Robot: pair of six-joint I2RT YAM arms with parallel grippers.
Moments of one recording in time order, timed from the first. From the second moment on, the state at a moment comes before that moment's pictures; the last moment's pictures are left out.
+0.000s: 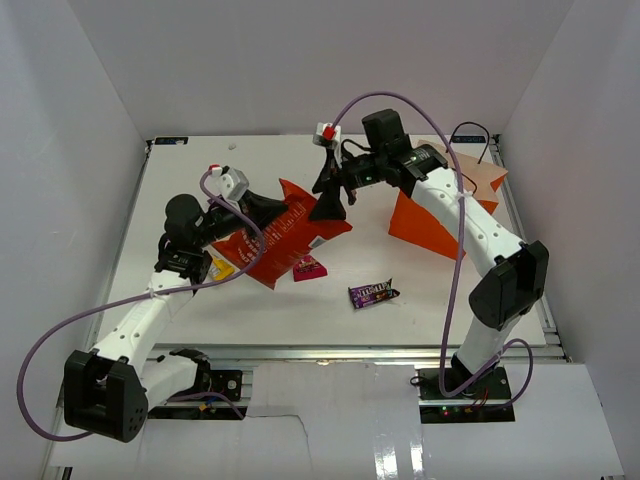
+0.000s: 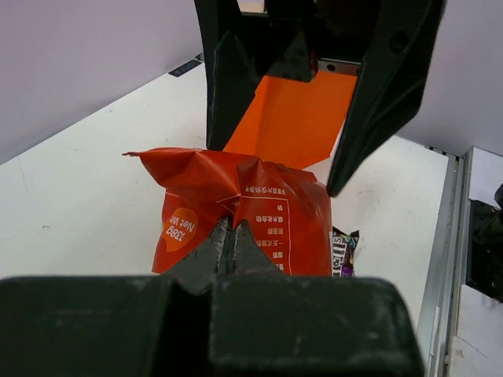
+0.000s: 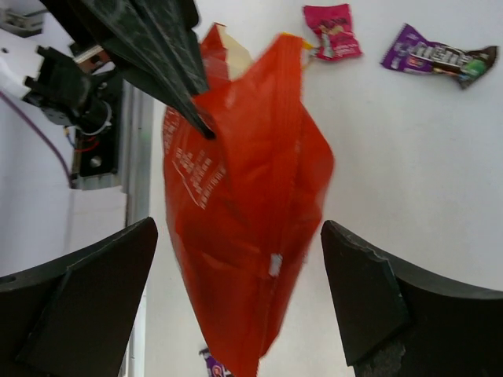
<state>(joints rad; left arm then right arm) -0.26 1.08 0.75 0.44 0.80 -0.15 0.57 1.74 1.79 -0.68 -0.92 -0.34</state>
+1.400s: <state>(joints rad) -0.25 1.03 0.73 0.43 0.83 -0.21 0.64 1.79 1.76 -0.63 -1.02 -0.39</state>
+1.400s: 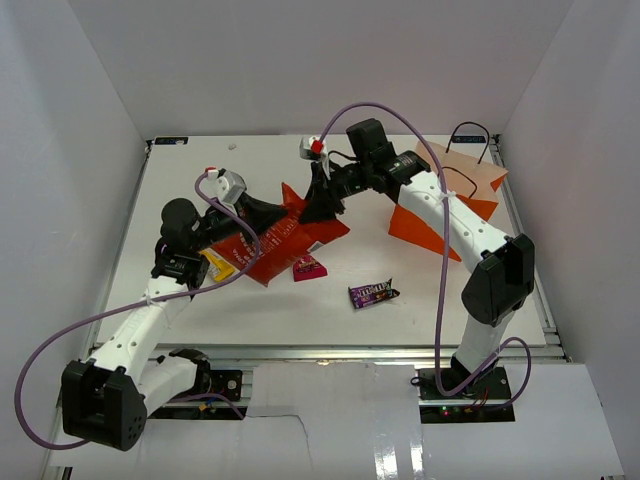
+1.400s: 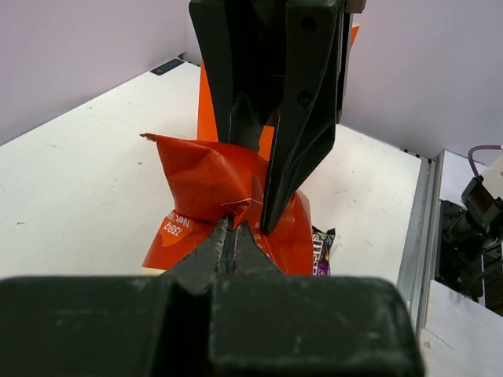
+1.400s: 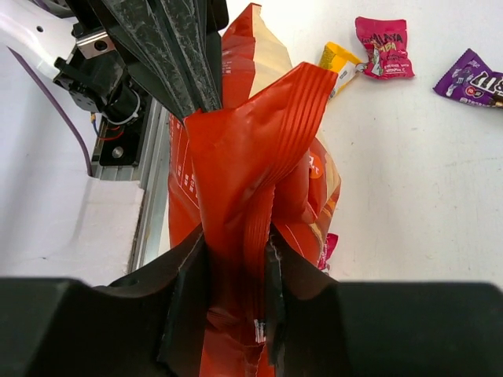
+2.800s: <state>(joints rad) -0.25 0.75 0.65 0.42 0.58 -0.28 -0.43 1.28 1.99 -0.39 -1.26 -0.14</state>
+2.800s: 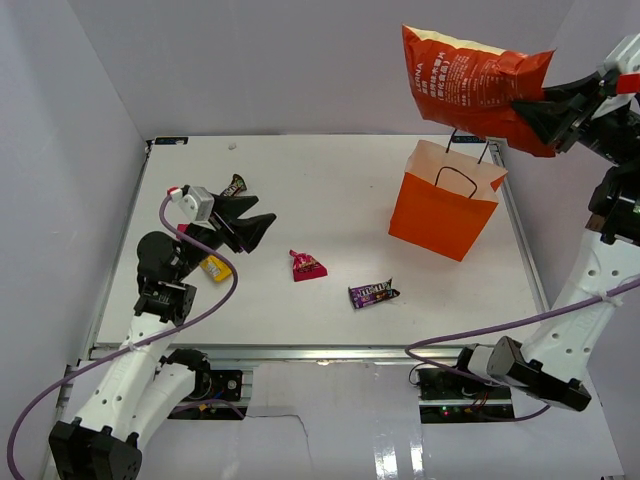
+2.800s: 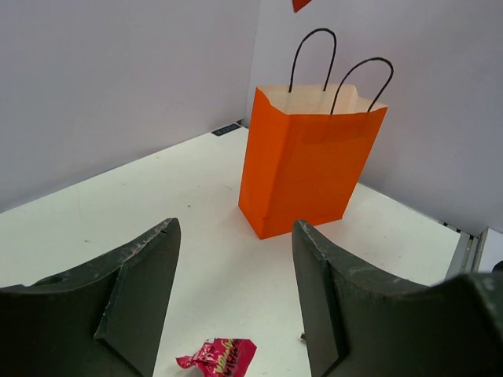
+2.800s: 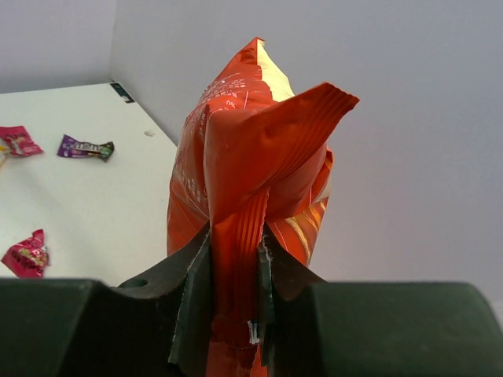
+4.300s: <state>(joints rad) -0.25 0.64 0.45 0.43 0.66 -0.28 -0.68 1.27 1.93 -1.25 -1.11 -0.90</state>
